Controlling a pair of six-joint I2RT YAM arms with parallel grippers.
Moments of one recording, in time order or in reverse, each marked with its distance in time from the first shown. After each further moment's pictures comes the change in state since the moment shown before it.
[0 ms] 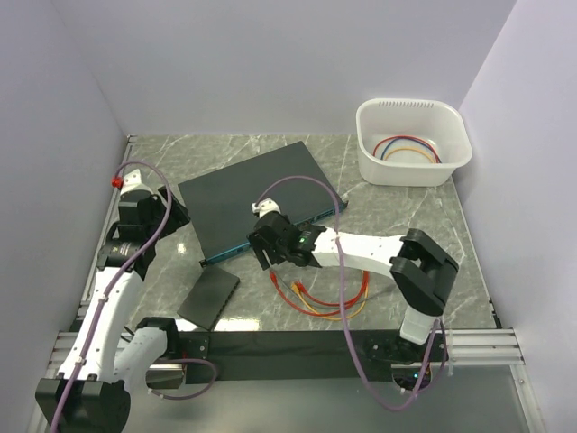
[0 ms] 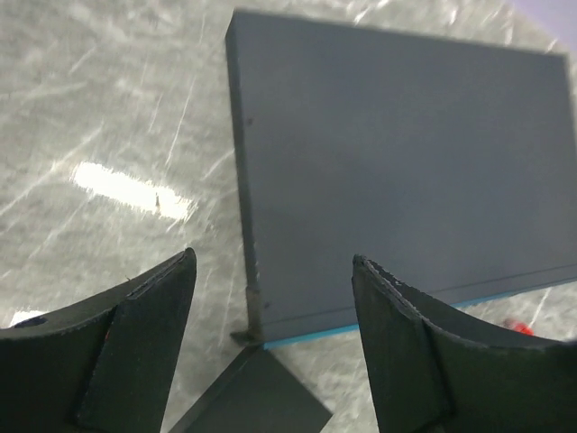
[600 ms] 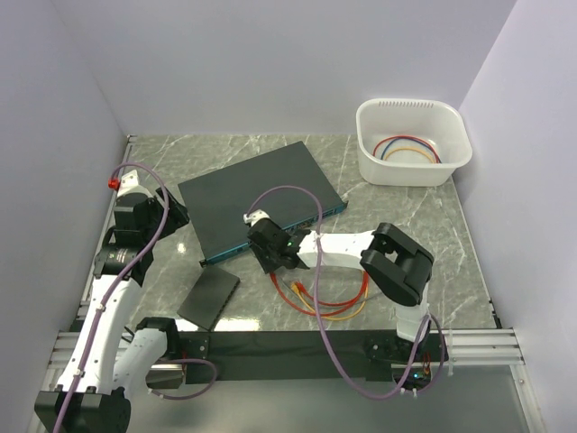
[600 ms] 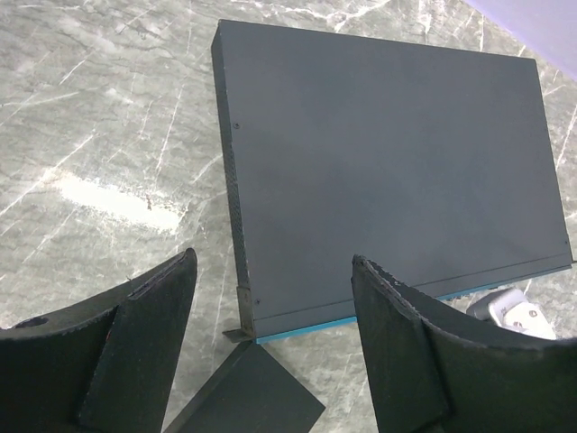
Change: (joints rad) left arm 0.000 -0.041 0.000 -0.018 0.023 0.005; right arm -0.005 0.174 0.014 0.068 -0.113 -0.013
